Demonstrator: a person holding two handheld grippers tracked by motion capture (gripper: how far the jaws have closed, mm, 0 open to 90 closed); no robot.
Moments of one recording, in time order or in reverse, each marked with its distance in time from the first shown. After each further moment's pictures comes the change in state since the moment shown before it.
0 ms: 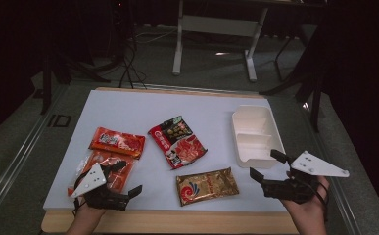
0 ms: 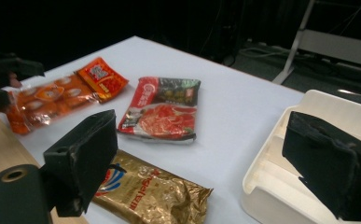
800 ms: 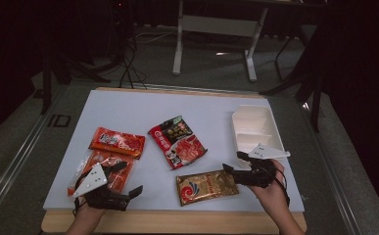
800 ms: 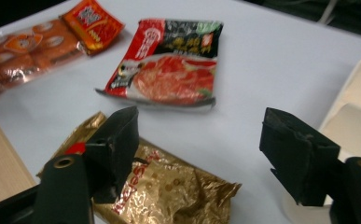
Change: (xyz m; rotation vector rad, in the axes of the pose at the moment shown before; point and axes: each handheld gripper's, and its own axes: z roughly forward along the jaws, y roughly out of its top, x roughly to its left) left arm 0.000 -0.001 0.001 0.015 -0.005 0.006; right arm -0.006 -0.035 0.097 0.195 0.076 0.020
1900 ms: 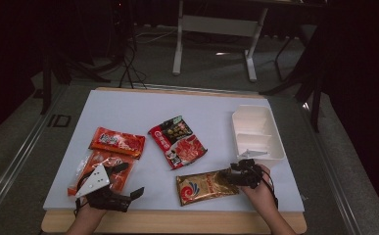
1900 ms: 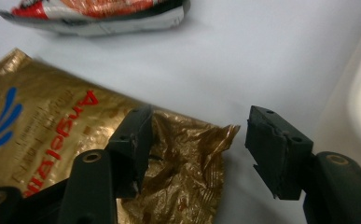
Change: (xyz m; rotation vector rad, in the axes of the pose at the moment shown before) left arm -0.002 -0.001 0.003 0.025 -0.011 0.013; right arm -0.026 -0.049 0.062 0.218 -0.021 0.138
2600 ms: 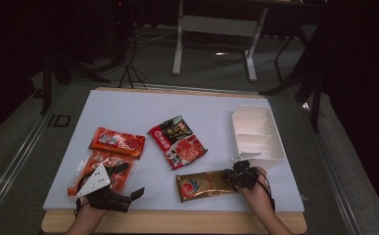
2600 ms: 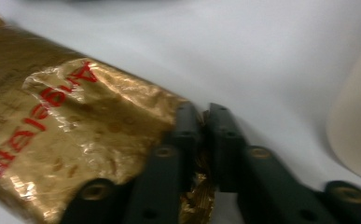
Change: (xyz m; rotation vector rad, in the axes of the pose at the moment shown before) left arm 0.000 0.000 0.001 0.009 0.000 0.001; right arm 0.007 -0.002 0.010 0.090 -0.045 -0.042
